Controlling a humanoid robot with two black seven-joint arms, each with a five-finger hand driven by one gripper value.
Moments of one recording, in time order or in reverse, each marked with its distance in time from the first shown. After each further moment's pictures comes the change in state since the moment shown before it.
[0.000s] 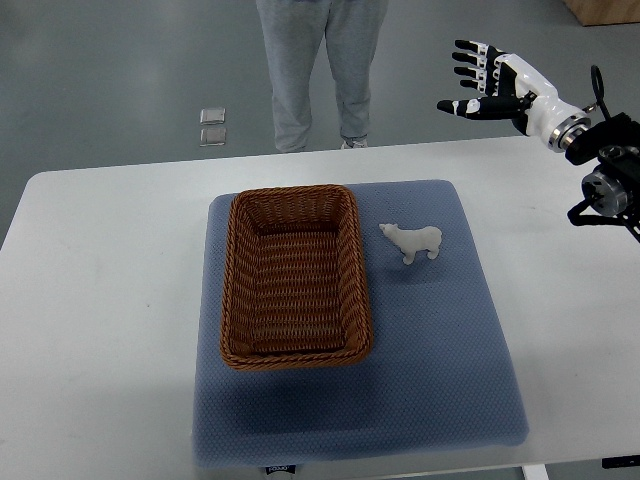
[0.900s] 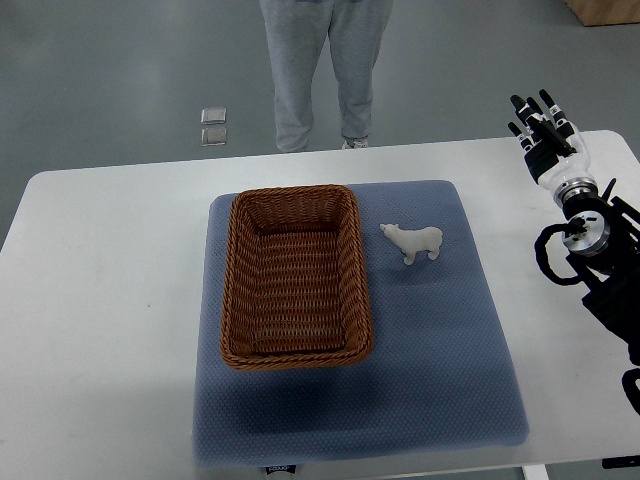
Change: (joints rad) left arm 0.000 0.000 0.000 0.000 0.000 0.000 0.000; right arm -0.198 0.268 0.447 -0.289 0.630 -0.029 0.014
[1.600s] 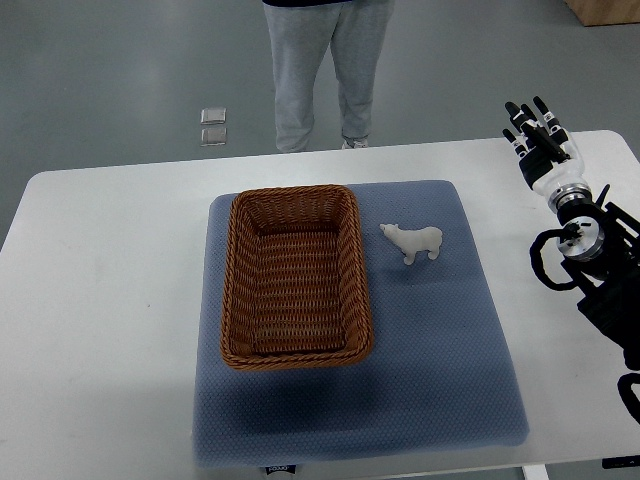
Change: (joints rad) left arm 0.012 0.000 -0.002 0.000 0.000 0.001 0.000; right arm -0.011 0.015 0.000 -0.004 0.000 0.002 0.001
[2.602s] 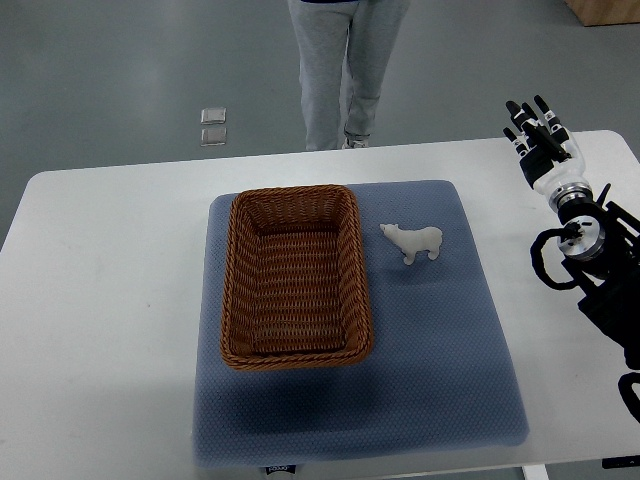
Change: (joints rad) left arm 0.000 0.000 0.000 -0.012 0.002 -0.001 0.011; right arm 0.001 -0.001 0.000 0.002 0.000 0.000 0.000
